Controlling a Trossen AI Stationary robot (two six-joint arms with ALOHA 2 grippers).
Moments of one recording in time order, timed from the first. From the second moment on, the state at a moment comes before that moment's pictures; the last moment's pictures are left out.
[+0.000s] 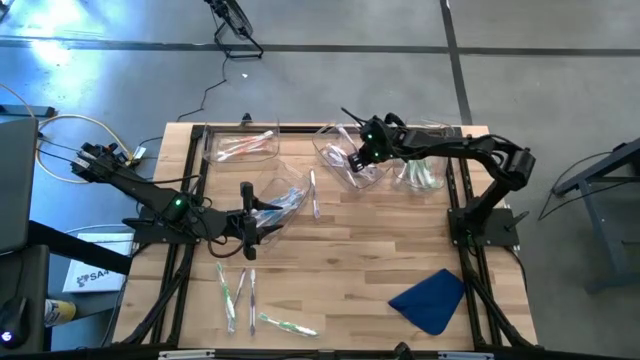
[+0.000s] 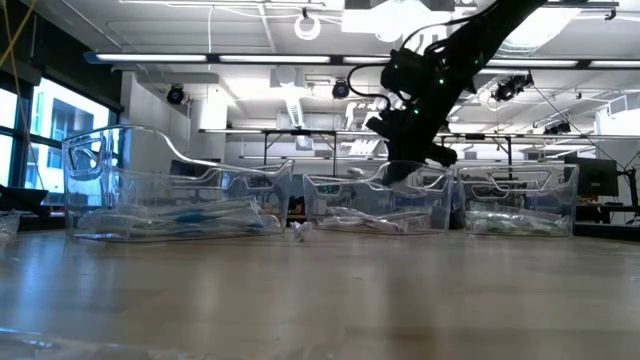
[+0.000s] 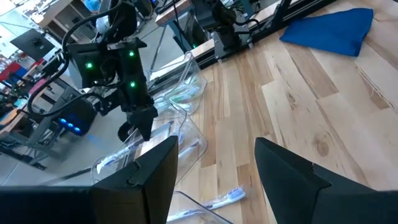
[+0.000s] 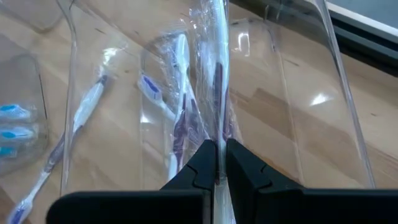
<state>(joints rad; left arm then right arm) -0.46 1.00 0.84 -0.18 -0.69 0.32 -0.54 1.64 1.03 -0.31 0.05 0.47</state>
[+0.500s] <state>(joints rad) -0.46 1.00 0.84 -0.19 -0.69 0.32 -0.54 1.64 1.03 -0.31 0.04 0.47</state>
